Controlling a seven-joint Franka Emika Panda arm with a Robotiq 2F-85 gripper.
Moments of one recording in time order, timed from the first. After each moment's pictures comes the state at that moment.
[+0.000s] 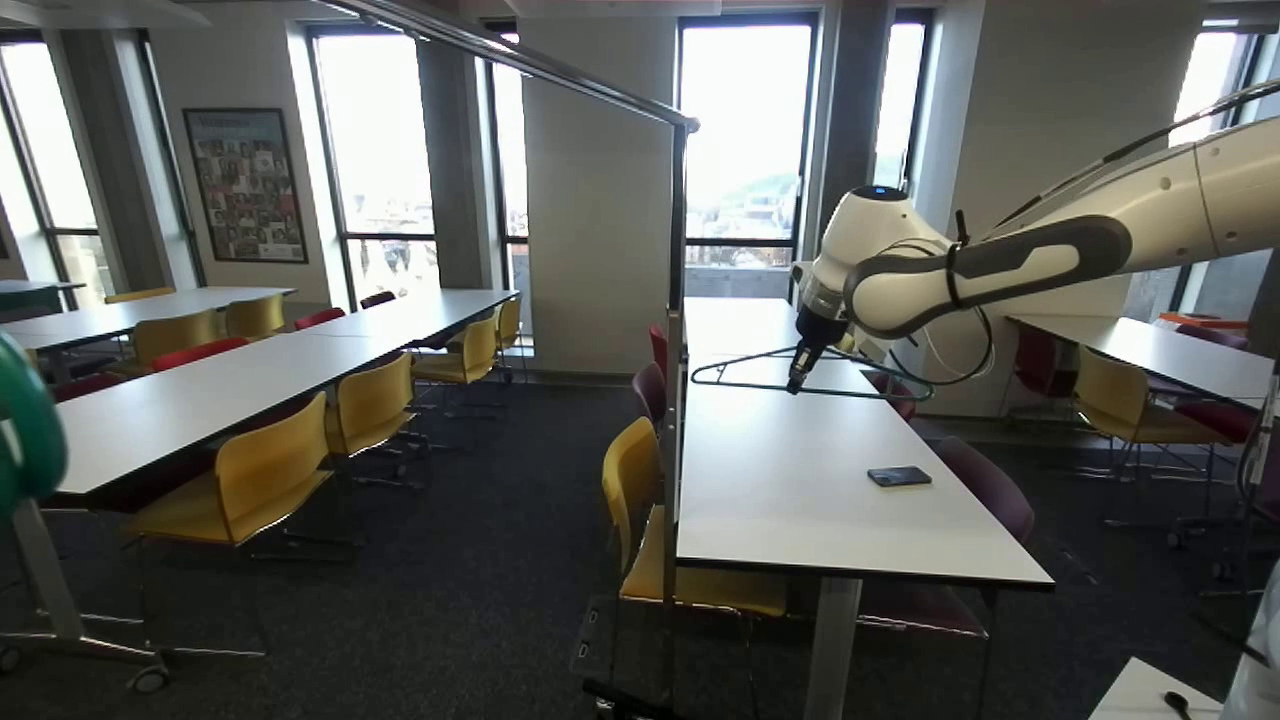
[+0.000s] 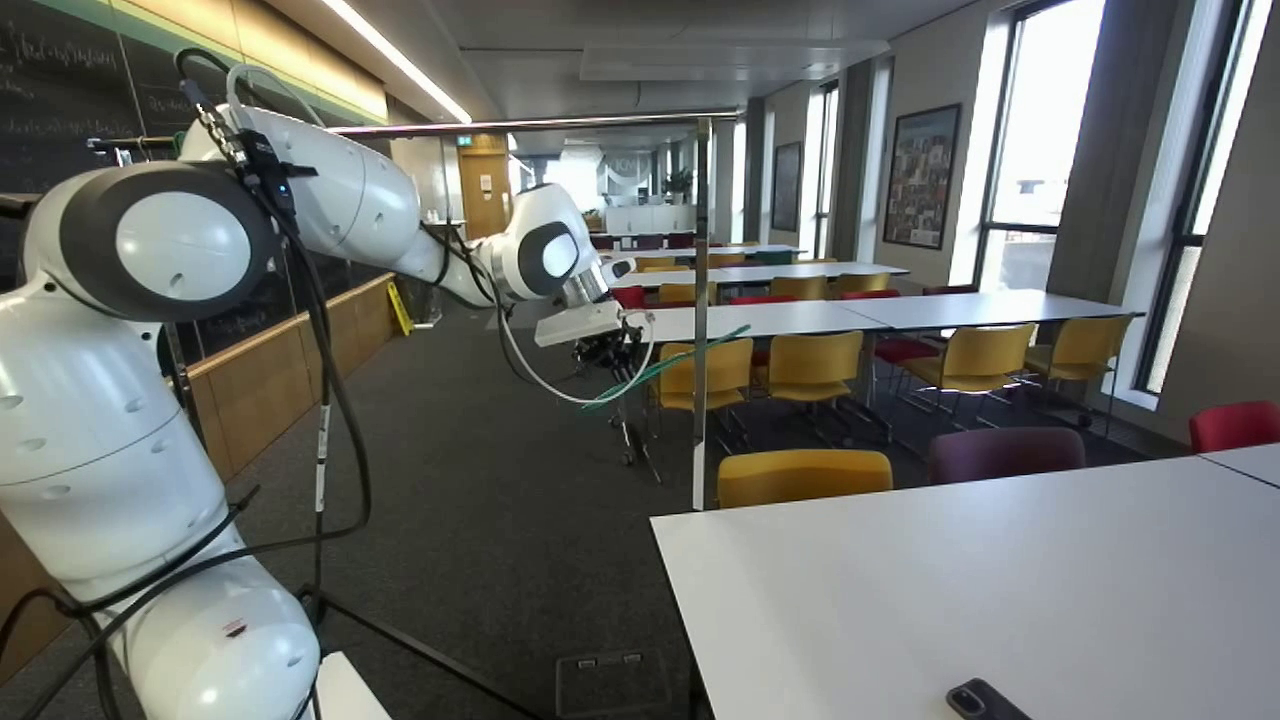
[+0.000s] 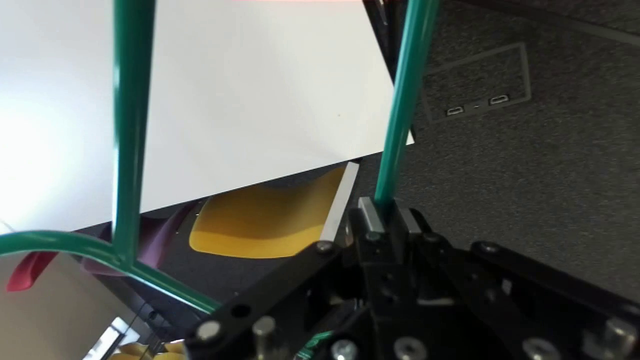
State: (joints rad) arm 0.10 -0.17 0.02 -2.10 -0.21 2.34 -0.23
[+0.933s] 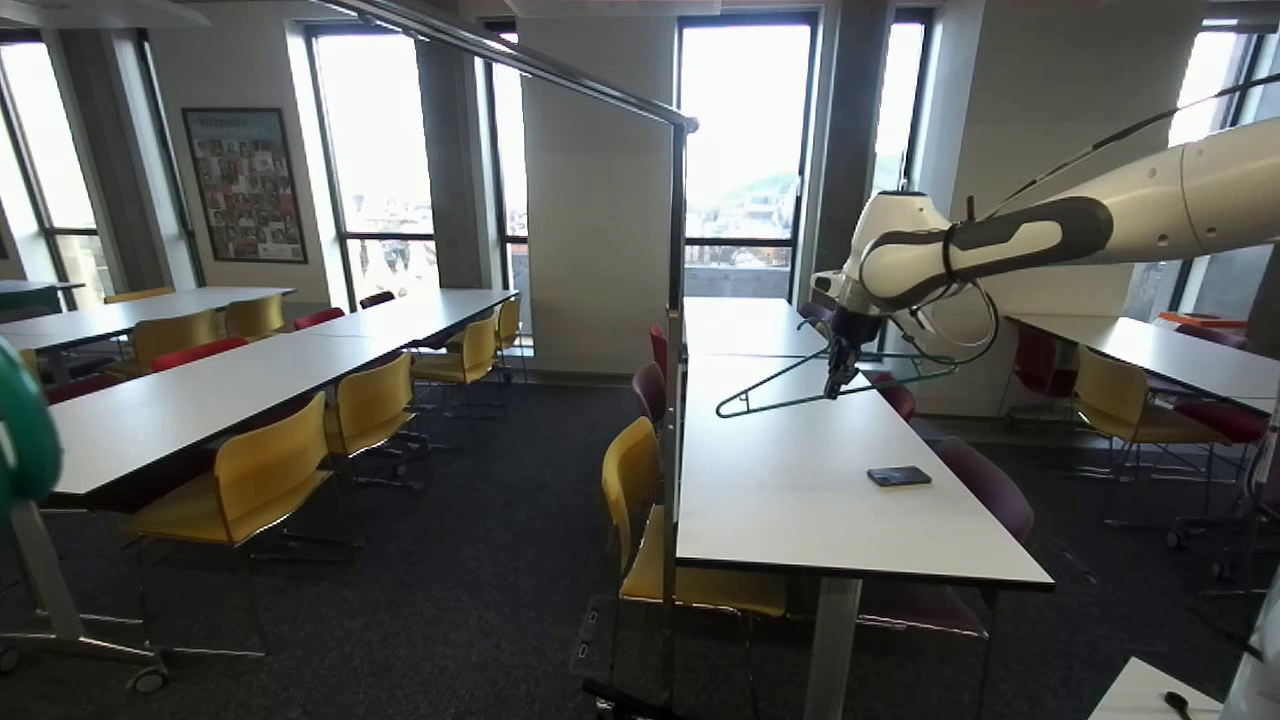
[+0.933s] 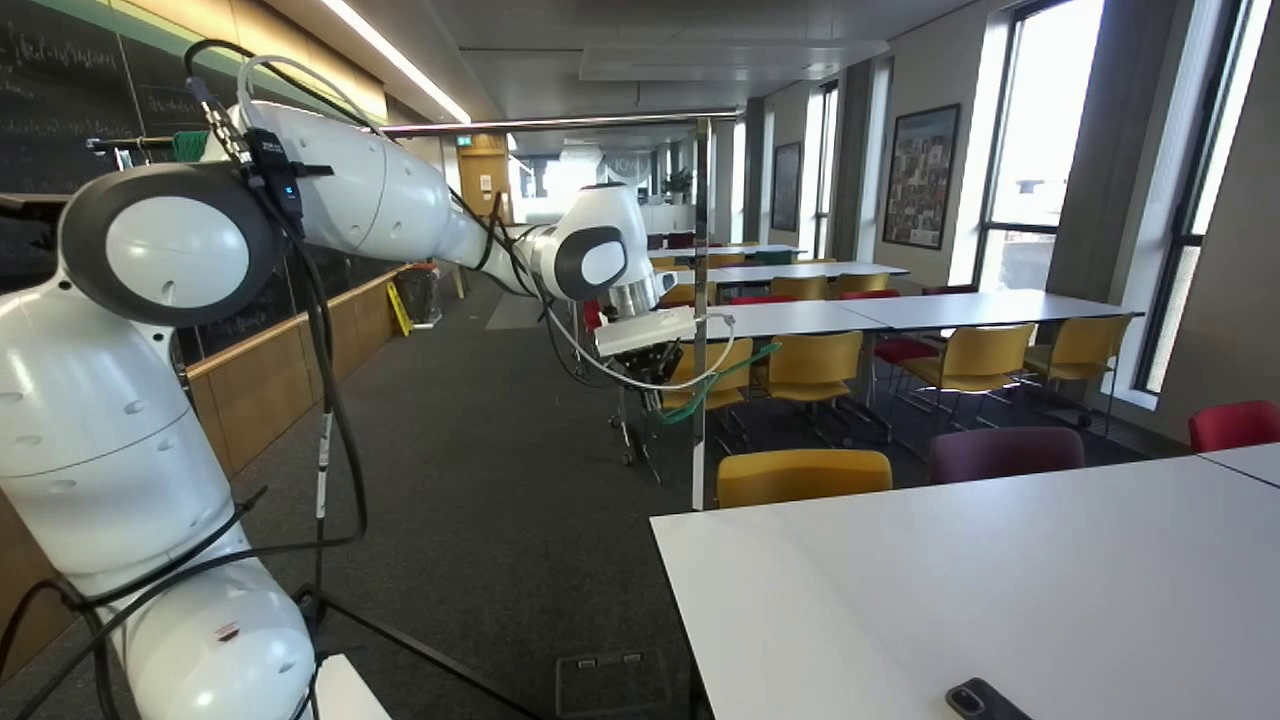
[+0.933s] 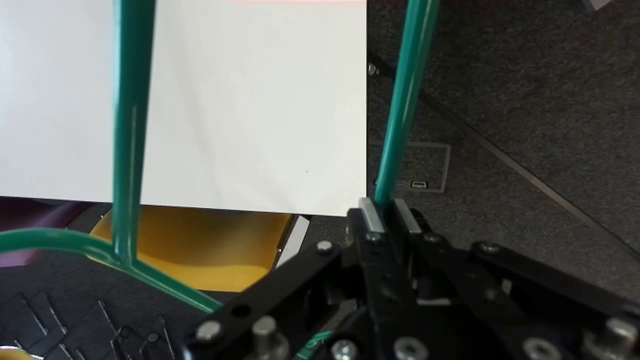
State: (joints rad) arm 0.05 -0.14 -0.09 -2.05 -0.04 2.19 -0.86
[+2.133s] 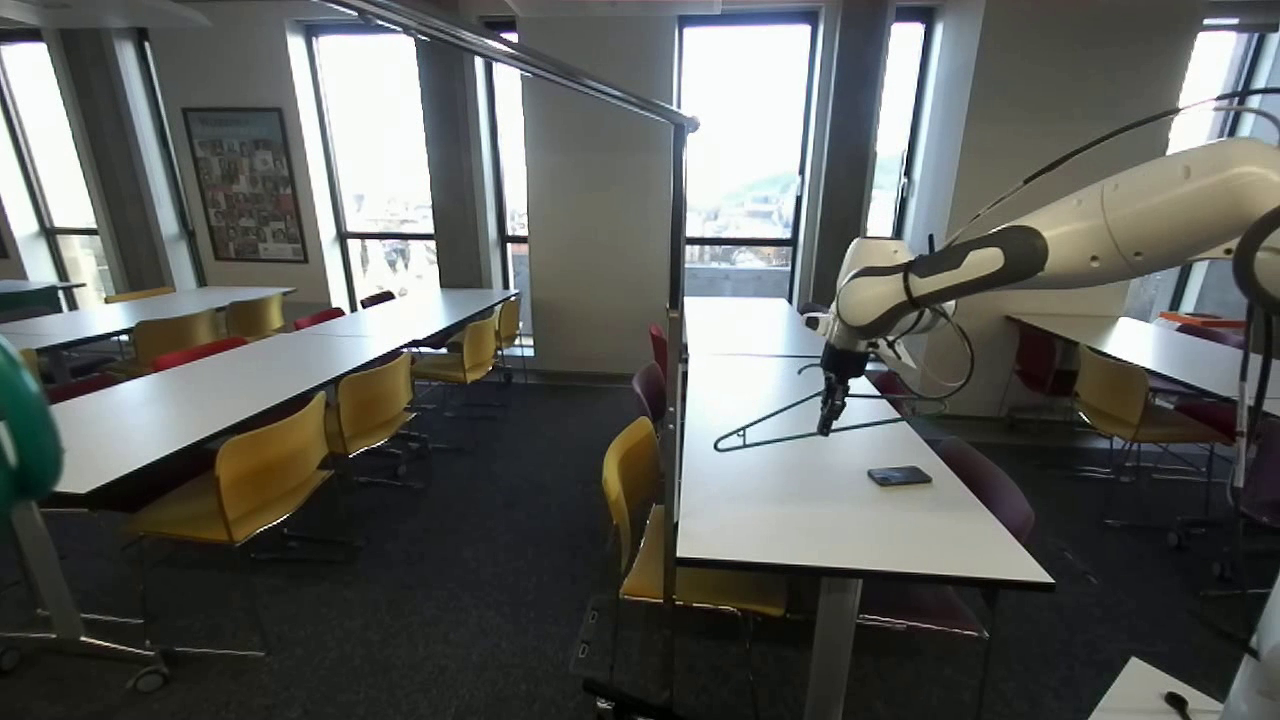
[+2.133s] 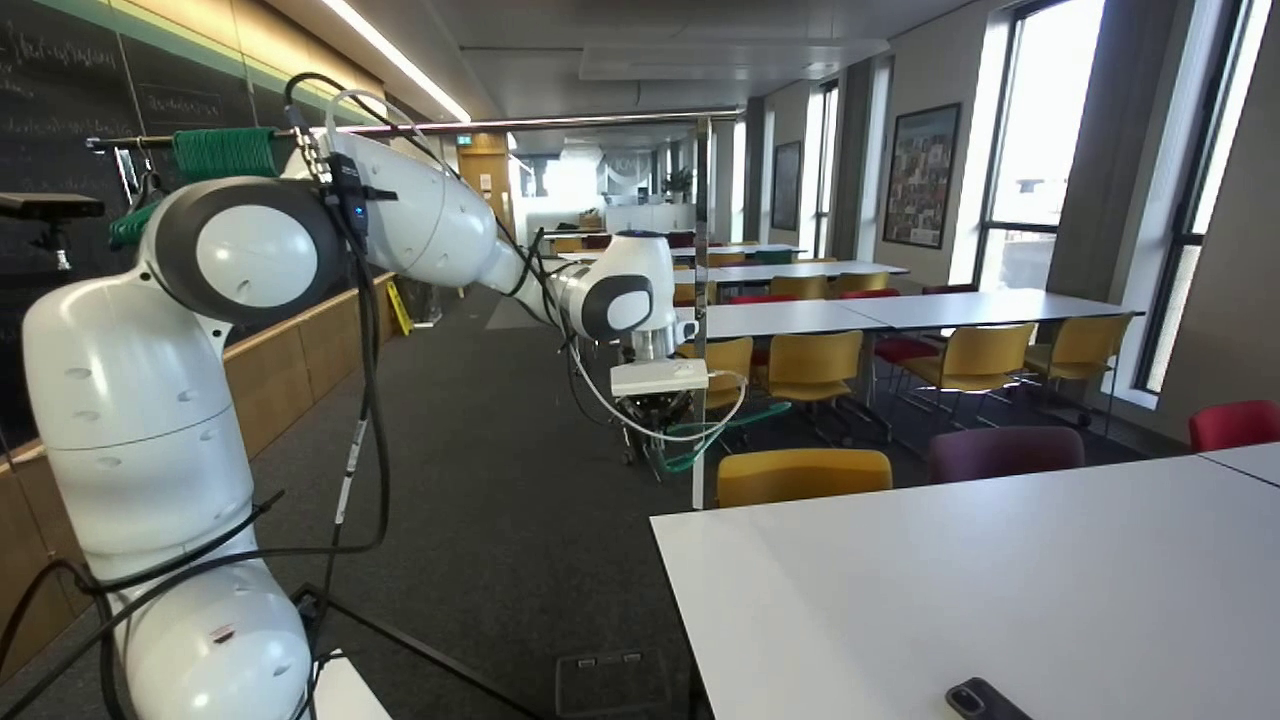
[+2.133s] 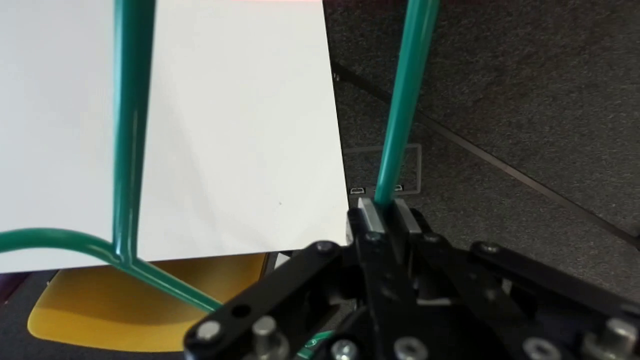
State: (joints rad) arm 0.02 0.01 -0.10 -2.04 0.07 2.21 -0.86
